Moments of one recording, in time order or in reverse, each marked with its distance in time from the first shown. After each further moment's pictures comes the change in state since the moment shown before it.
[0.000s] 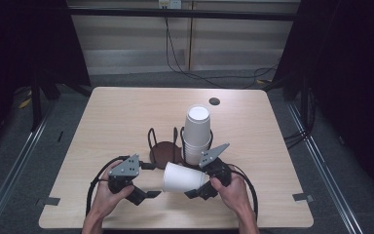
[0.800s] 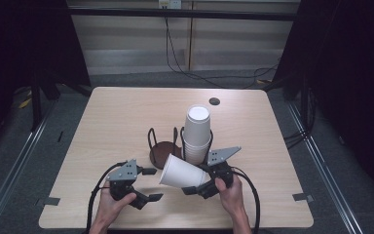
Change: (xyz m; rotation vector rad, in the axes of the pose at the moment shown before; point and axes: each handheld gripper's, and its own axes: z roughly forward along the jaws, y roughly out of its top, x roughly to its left) left arm -0.008 -0.023 0.010 -0.114 -0.009 -0.102; right arm 0.001 -0.011 -0.002 -0.281 0.051 -0.001
